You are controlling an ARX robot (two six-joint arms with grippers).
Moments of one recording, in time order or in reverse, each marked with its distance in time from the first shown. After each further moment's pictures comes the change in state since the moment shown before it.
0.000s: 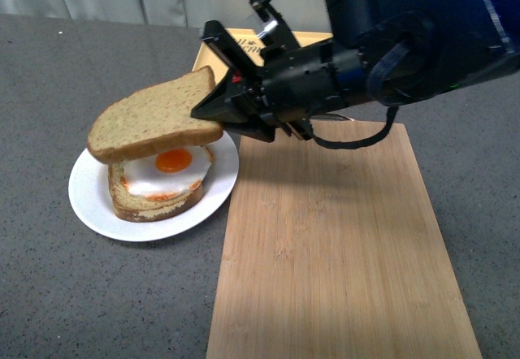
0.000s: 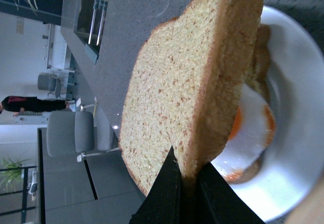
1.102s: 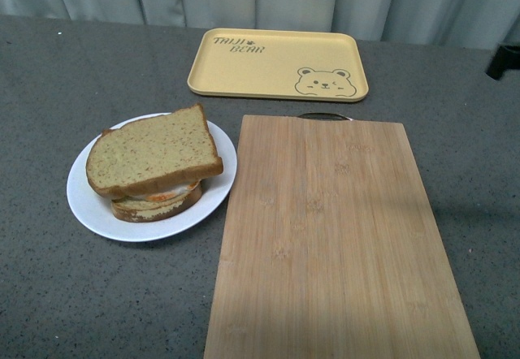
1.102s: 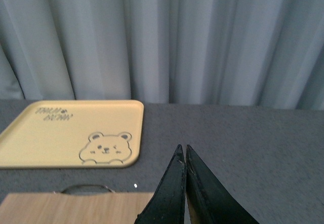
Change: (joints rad) left arm 0.000 -0.001 0.000 0.000 0.000 0.000; right arm -0.212 -0.550 -0.972 1.092 1.044 -0.648
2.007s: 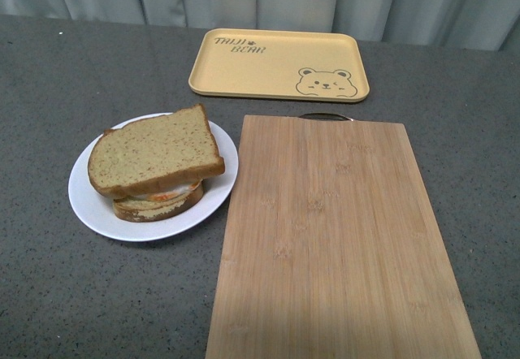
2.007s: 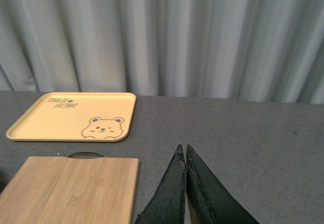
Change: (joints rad) left arm 0.000 0.000 0.000 0.000 0.000 0.000; right arm -0.238 -0.836 -0.313 -0.521 -0.233 -0.002
